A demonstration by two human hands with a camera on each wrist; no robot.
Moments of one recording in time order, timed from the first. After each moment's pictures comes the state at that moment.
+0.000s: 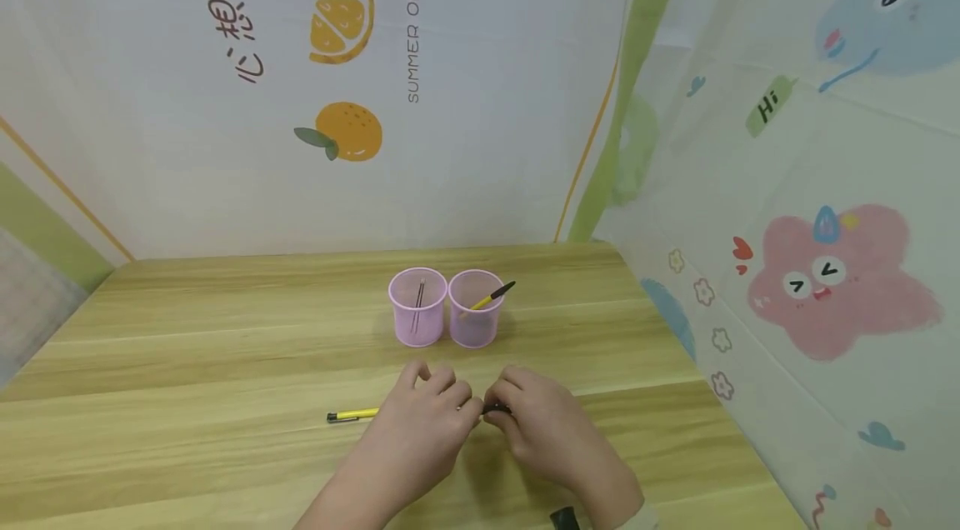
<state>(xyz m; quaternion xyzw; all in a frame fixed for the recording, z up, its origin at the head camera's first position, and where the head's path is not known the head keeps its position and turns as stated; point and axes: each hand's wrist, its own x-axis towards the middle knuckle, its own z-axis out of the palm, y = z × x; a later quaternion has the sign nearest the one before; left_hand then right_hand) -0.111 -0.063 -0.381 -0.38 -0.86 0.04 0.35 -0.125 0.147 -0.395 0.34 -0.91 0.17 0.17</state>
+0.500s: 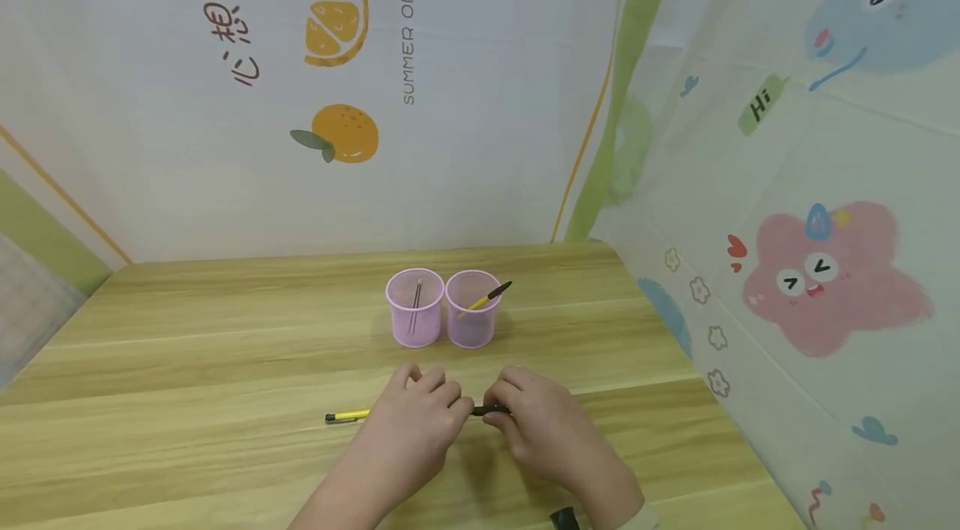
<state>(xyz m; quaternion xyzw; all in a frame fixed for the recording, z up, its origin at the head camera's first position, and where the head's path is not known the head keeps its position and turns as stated) -0.110 -0.067 -0.379 -0.37 -0.87 0.07 0.31 -0.122 0.150 -0.394 0.34 -0.91 0.17 0.16</state>
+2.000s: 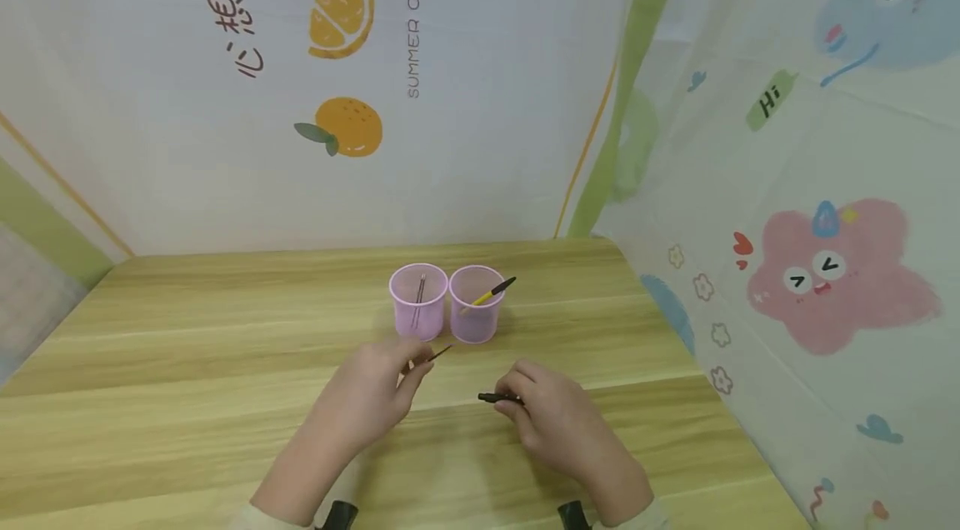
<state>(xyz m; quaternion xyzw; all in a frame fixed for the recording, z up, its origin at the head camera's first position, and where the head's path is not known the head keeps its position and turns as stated) -0.138 -0.107 -0.371 -0.28 -0.90 -0.23 0.23 -0.124 0.155 -0.396 0.31 -0.92 0.19 0.16</state>
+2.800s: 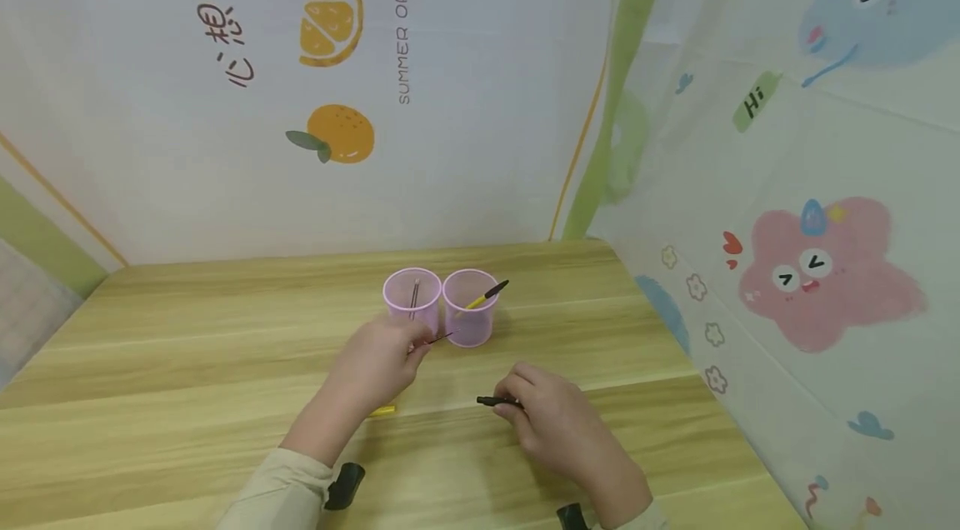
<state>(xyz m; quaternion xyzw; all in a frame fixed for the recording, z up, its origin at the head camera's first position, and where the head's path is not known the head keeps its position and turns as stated) -0.184 -0.097 -0.378 -0.24 -0.94 -0.19 0.17 -0.124 0.163 -0.394 0.31 -0.92 0.20 0.14</state>
